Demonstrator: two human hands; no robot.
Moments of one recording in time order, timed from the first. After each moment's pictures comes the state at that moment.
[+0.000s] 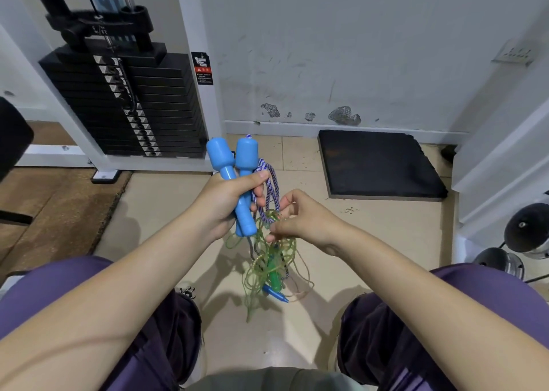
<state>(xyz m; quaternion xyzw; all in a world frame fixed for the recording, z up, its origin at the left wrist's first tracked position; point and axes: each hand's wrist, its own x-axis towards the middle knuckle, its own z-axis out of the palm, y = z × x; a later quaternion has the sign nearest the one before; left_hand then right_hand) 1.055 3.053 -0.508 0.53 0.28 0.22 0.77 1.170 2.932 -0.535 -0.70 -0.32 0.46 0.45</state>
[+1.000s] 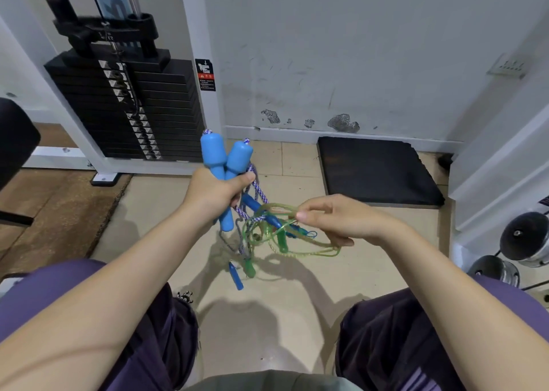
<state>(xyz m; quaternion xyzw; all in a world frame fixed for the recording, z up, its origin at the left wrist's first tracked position) 1.046 3.075 -0.508 0.66 0.37 0.28 0.59 1.215 2.898 -0.494 -0.73 -0.46 0.43 0.27</state>
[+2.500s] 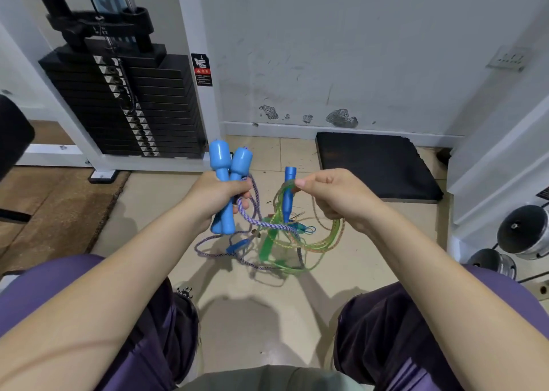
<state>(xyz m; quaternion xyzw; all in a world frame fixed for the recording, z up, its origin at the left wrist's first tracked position) 1.048 3.079 -0.520 0.62 0.38 0.16 0.67 1.212 2.915 -0.493 -0.72 -0.33 0.40 0.47</state>
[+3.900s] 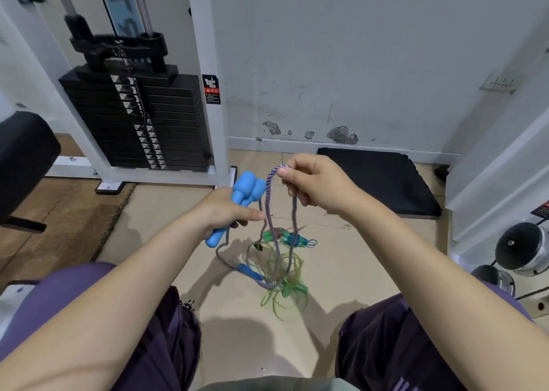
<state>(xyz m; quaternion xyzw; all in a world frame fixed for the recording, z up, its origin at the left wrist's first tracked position) 1.039 3.081 -0.503 0.74 0.40 0.04 0.54 1.185 2.949 -0.446 -0.71 -0.46 0.29 0.44</state>
